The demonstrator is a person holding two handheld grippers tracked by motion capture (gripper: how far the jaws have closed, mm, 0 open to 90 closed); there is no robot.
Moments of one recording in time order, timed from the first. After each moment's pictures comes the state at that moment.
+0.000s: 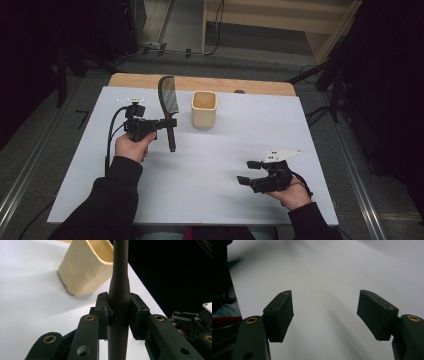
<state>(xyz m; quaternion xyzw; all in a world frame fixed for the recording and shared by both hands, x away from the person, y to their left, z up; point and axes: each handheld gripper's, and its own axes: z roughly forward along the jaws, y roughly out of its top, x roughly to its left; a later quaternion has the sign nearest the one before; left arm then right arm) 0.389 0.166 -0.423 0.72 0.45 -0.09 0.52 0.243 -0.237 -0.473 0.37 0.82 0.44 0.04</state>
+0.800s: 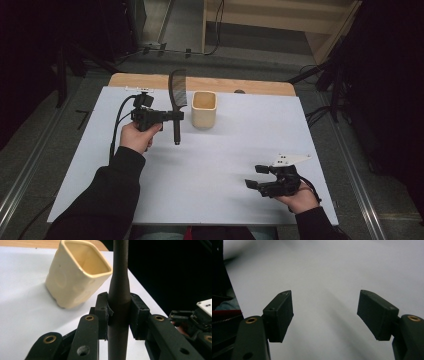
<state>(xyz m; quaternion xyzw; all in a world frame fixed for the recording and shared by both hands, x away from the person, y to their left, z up) 0.412 0.149 -0.406 0.75 0.40 -0.10 0.52 0.230 -0.256 -0.477 0.39 0.81 0.43 0.04</state>
